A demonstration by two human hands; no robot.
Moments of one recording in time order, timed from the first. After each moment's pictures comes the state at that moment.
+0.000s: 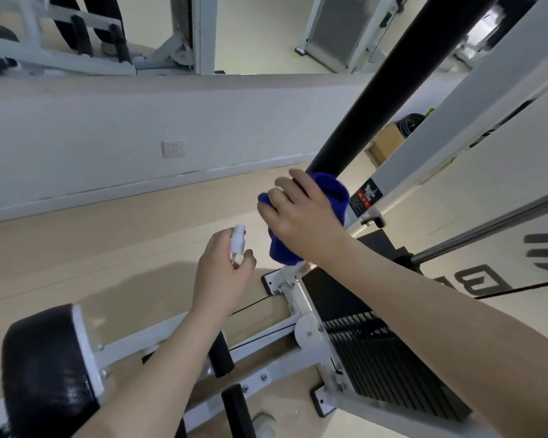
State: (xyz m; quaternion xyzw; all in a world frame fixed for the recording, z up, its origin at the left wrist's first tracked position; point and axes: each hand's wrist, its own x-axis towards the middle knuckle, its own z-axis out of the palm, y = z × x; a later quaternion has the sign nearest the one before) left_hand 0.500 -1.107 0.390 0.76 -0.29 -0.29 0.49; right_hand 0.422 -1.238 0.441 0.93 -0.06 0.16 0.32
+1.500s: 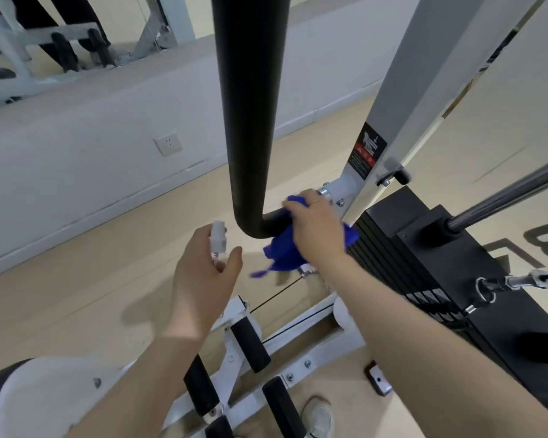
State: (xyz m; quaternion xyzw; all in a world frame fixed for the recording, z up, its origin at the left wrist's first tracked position) left_hand 0.483 -1.148 0.360 0.82 -0.36 -0.25 0.36; right_hand 0.365 -1.295 0.302 0.86 -0.46 0.11 -0.18
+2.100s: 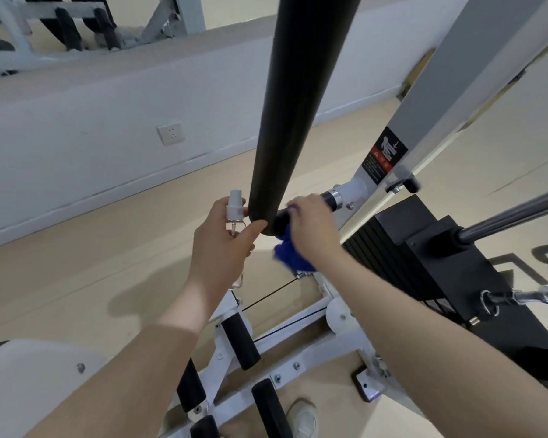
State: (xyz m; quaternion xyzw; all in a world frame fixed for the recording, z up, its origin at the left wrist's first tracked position) left_hand 0.493 -1.177 0.356 0.76 -0.30 -0.32 0.48; right_hand 0.389 -1.289 0.313 0.86 -0.47 0.06 -0.19
